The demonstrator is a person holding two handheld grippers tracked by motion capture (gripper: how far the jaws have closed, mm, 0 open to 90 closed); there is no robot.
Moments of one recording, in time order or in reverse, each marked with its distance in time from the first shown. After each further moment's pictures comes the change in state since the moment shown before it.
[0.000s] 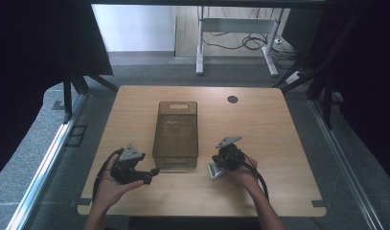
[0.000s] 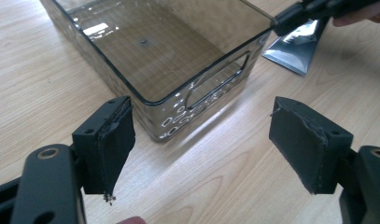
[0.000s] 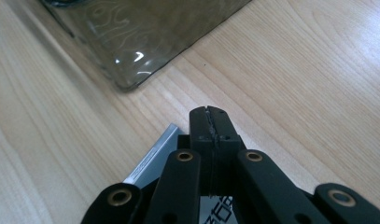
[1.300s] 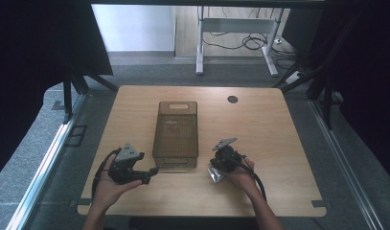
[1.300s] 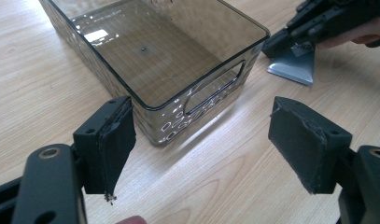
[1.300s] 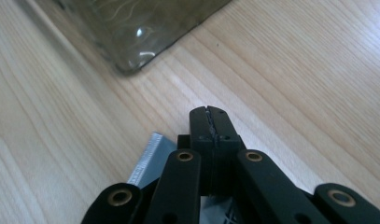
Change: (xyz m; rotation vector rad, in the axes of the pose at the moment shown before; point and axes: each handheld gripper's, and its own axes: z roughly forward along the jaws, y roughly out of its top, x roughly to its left) left arm 0.001 0.000 -0.007 -0.032 -0.010 -0.015; right arm 0.004 -0.004 0.014 0.057 0.018 -0.004
